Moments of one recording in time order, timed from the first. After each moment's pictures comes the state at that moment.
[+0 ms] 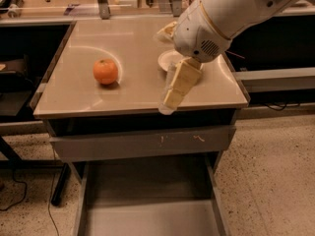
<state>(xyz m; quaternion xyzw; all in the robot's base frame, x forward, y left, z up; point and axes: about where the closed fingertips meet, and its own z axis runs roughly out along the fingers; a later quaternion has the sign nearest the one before) 0.496 -0.010 0.965 -0.70 0.63 0.16 0.30</state>
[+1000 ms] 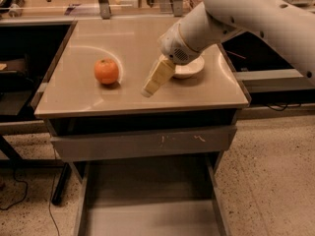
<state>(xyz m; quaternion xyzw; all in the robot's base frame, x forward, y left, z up) 0.616 0.005 0.901 -0.60 0.71 0.14 0.35</state>
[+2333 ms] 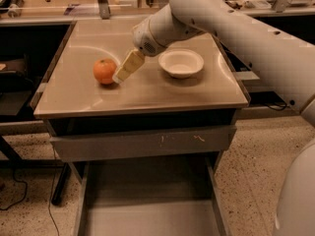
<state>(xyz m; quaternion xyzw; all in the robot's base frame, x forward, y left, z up) 0.686 0.084 0.897 -0.60 0.67 0.17 0.41</state>
